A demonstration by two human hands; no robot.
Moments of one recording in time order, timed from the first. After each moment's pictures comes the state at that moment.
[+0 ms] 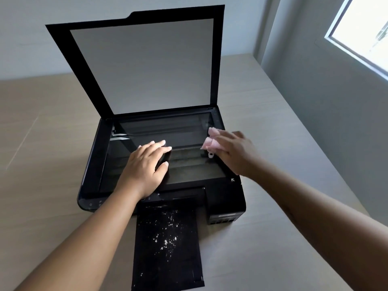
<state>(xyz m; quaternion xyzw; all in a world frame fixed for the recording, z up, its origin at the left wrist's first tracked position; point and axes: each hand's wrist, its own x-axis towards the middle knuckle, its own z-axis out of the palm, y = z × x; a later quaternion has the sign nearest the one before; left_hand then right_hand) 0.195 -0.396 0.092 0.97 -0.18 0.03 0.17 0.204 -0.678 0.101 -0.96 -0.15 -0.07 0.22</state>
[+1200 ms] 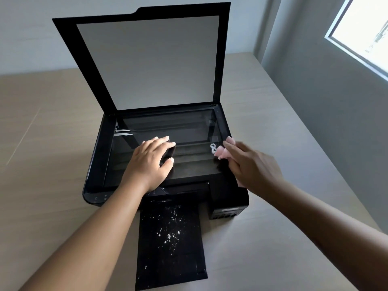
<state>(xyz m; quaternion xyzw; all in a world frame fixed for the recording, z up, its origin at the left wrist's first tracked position) 0.199 -0.397 0.091 0.97 -0.17 0.03 0.17 0.145 -0.676 0.120 -0.98 -0.10 -0.09 0.13</state>
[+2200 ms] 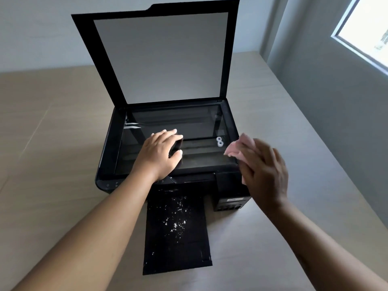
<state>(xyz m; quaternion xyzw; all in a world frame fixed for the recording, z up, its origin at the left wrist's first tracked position) 0.195 -0.398 0.090 0.97 -0.17 0.03 0.17 0.104 -0.664 0.096 -0.90 -0.07 -0.38 0.18</state>
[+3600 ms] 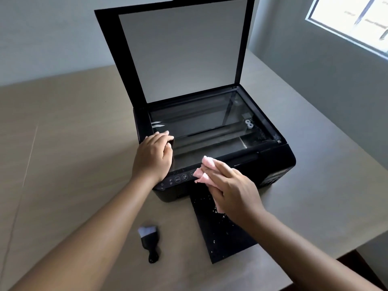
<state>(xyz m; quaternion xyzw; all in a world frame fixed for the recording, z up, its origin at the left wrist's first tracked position) 0.205 -0.277 0.091 0.94 -0.20 0.07 0.27 0.058 -0.461 0.082 -0.96 -0.04 -0.17 0.22</state>
